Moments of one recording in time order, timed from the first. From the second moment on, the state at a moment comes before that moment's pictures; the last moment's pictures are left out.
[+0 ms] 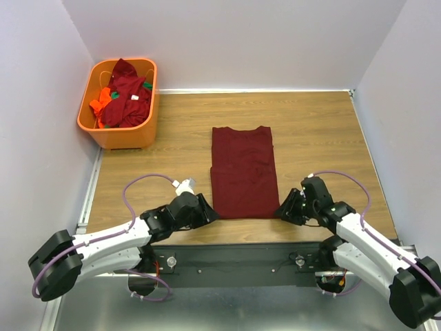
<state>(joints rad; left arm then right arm) -0.95 0.91 0.28 -0.07 -0.09 -1.17 0.44 0.84 0.33 -0.44 -0.20 0.91</state>
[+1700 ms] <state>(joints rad) -0.95 1.06 0.25 0.11 -0.13 -1.15 0.44 0.80 0.24 -0.36 -0.16 0.98</state>
